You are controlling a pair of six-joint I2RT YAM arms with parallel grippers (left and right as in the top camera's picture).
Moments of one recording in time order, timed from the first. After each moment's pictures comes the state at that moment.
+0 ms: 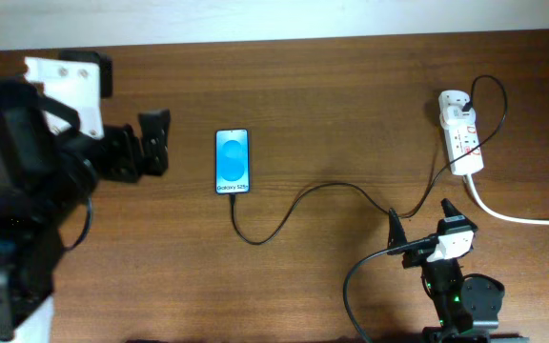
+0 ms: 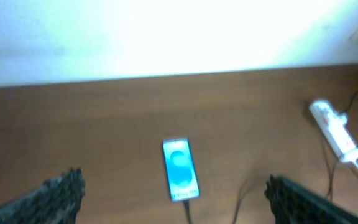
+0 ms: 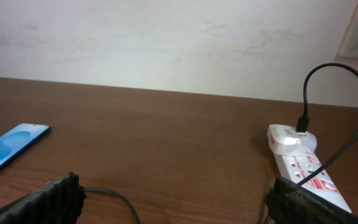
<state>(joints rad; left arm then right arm) -0.11 1.25 1.93 -1.24 0.13 -0.04 -0.06 0.01 0.01 -0.06 -0.20 -0.03</state>
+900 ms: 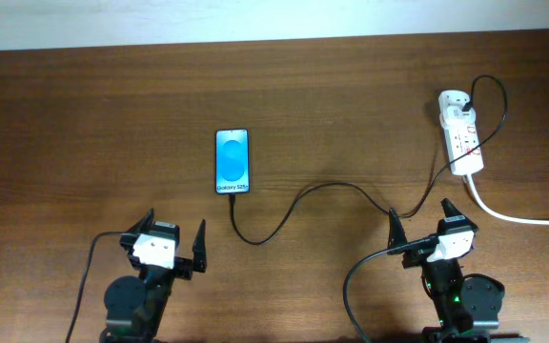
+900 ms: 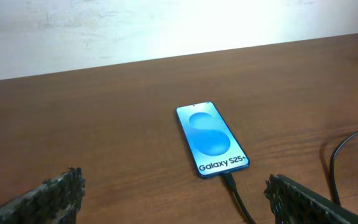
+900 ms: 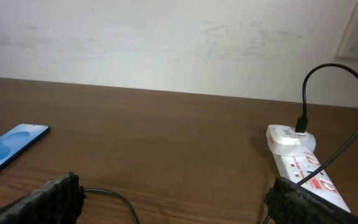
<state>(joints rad) -0.11 0.22 0.07 -0.06 0.10 0.08 -0.06 0.01 0.01 -0.06 -0.20 -0.03</state>
